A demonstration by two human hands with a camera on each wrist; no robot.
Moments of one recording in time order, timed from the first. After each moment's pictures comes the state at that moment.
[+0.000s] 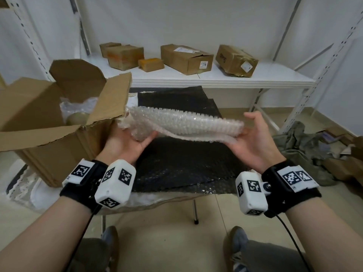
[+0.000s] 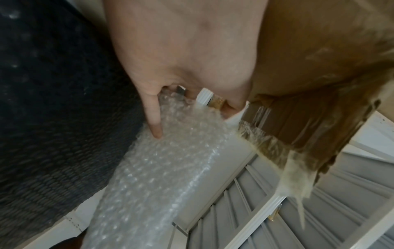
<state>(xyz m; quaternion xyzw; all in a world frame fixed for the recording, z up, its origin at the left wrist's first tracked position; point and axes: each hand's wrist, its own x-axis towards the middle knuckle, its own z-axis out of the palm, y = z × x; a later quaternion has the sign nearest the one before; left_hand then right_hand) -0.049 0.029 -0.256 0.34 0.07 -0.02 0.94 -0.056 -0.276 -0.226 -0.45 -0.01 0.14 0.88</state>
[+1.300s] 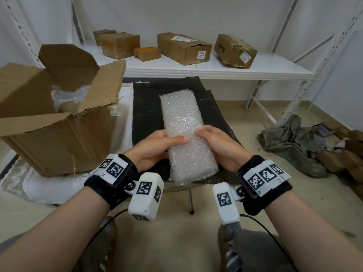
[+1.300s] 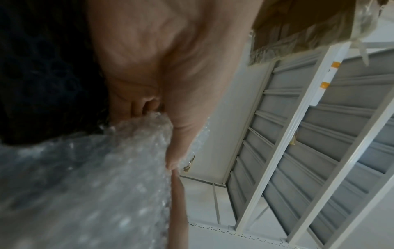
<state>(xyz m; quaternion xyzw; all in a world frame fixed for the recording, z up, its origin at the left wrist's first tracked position) -0.067 -0.042 -0.266 0.65 -0.03 -0.21 0.73 -0.062 -0.227 -0.250 -0.72 0.01 0.18 0.67</state>
